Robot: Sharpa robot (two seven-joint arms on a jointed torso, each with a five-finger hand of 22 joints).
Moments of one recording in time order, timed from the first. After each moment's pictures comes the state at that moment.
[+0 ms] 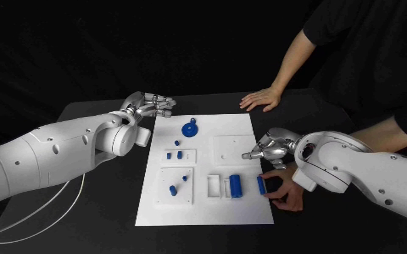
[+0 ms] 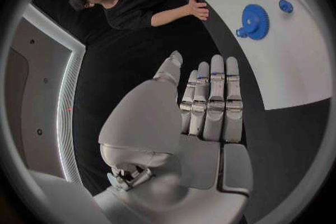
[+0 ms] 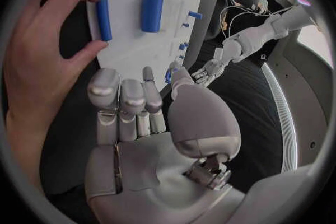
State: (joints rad) left arm 1.32 -0.74 -0.18 1.24 -0.14 -0.38 0.27; left_hand 1.42 -0.03 -0.03 0.05 0.22 1.08 0.12 0.06 0.06 1.27 0.07 0.06 0.06 1.33 0.05 0.07 0.09 0.05 1.13 0.04 0.07 0.37; right arm 1.02 -0.97 0.18 1.75 -1.03 -0.13 -0.52; right_hand 1.16 -0.02 -0.08 0.04 0.32 1.19 0.06 0.07 0.12 1.37 -0.03 1.13 1.27 1.45 -0.09 1.08 1.09 0.07 1.47 -0.12 0.87 1.31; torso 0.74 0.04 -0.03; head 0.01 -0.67
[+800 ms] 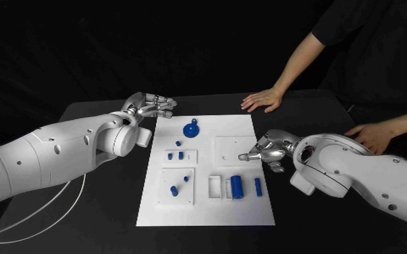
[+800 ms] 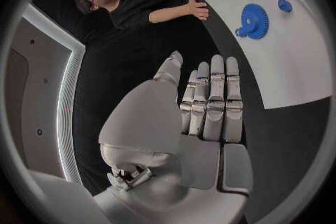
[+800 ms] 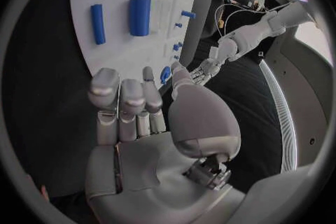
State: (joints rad) left arm 1.32 -0.75 -0.18 1.24 -0.14 -0.38 0.27; left_hand 1.42 -0.03 -0.04 0.04 0.22 1.08 0.12 0.06 0.06 1.27 0.07 0.06 0.06 1.33 0.05 0.07 0.09 0.05 1.13 0.04 0.07 0.37; right arm 1.02 -0.97 0.18 1.78 -1.02 -0.16 -0.53; right_hand 1.16 -0.03 -0.11 0.06 0.32 1.20 0.05 0.07 0.12 1.37 -0.03 1.13 1.27 1.45 -0.09 1.08 1.09 0.07 1.47 -0.12 0.87 1.31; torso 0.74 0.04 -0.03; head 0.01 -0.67
